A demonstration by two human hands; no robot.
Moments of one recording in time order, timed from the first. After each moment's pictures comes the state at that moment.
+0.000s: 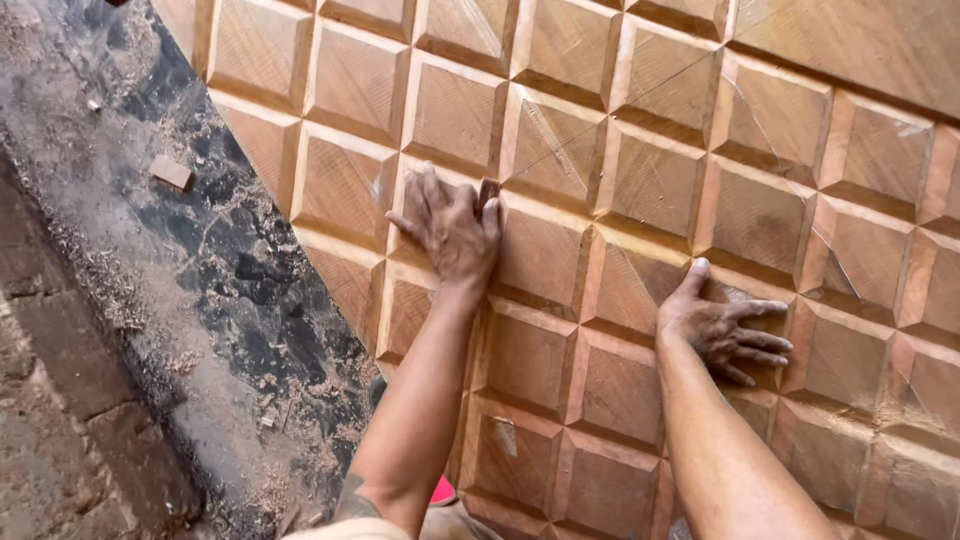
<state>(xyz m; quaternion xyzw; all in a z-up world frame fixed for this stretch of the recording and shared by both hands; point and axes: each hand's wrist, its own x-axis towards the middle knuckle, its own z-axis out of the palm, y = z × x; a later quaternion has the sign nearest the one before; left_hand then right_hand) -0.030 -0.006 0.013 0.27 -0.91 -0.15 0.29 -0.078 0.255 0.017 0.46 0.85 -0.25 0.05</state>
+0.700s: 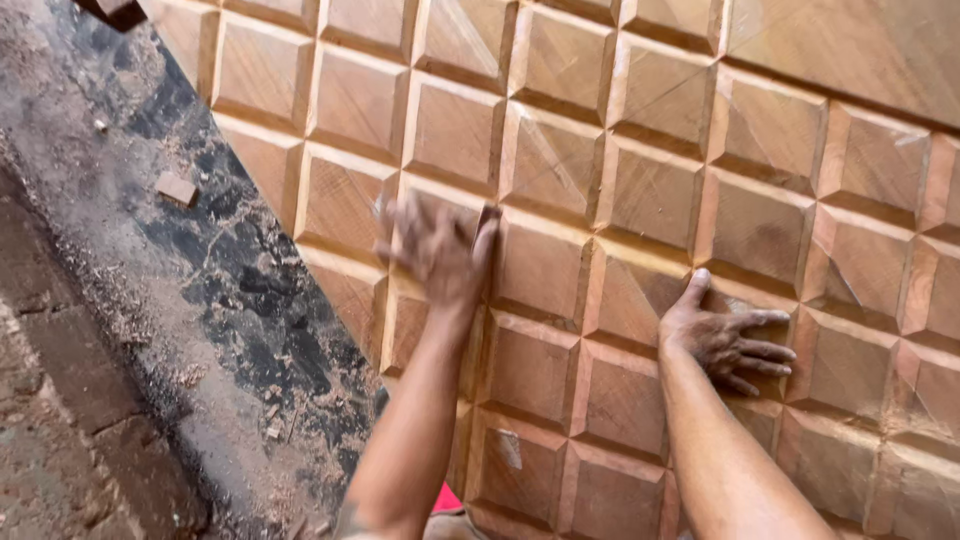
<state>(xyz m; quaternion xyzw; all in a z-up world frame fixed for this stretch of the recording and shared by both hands) -0.030 -0.022 0.007 0.32 -0.92 -0.13 0.19 -0.073 0.255 0.022 0.46 0.85 -0.25 0.06</state>
